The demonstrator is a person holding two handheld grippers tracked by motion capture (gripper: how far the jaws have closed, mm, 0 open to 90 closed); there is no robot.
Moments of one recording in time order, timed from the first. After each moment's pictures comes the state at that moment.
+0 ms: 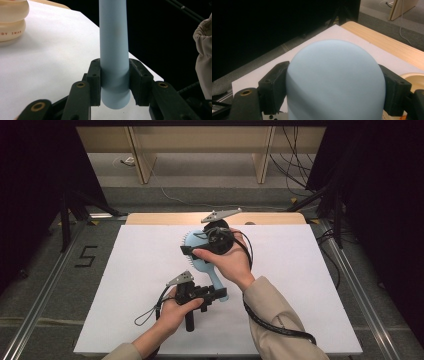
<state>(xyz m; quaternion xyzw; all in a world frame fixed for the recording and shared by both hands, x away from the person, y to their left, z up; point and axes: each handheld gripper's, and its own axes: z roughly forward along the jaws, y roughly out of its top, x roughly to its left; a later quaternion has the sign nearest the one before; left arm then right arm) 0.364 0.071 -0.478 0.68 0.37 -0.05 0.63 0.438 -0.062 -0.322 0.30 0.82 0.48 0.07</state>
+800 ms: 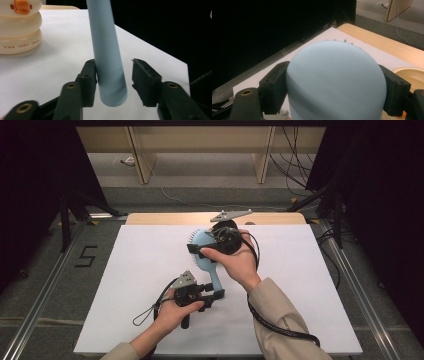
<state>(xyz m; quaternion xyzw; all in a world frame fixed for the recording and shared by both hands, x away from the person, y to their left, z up) 0.361 0.072 -0.472 0.73 0.33 0.04 0.59 0.437 -0.080 -0.322 0.32 0.80 0.50 0.07</state>
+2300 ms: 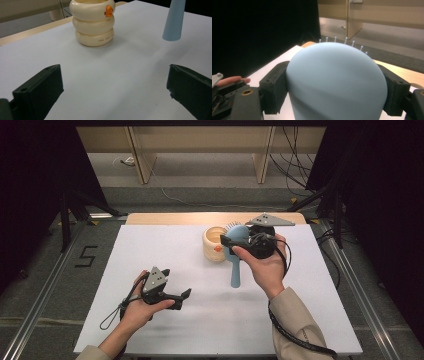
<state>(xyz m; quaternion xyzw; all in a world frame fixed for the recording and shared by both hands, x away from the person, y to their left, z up) 0.360 0.152 -0.460 0.76 0.35 0.21 0.50 0.417 -0.152 -0.321 0.39 0.73 0.53 0.19</state>
